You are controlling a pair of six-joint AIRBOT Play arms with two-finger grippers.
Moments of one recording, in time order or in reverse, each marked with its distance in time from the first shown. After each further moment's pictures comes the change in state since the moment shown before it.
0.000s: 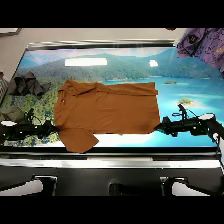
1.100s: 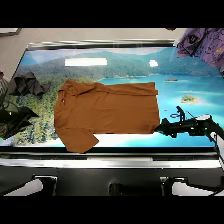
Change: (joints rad) left arm 0.102 0.108 0.330 0.332 -0.224 -0.388; right arm -0.005 -0.067 0.000 -0.014 -0.046 -0.061
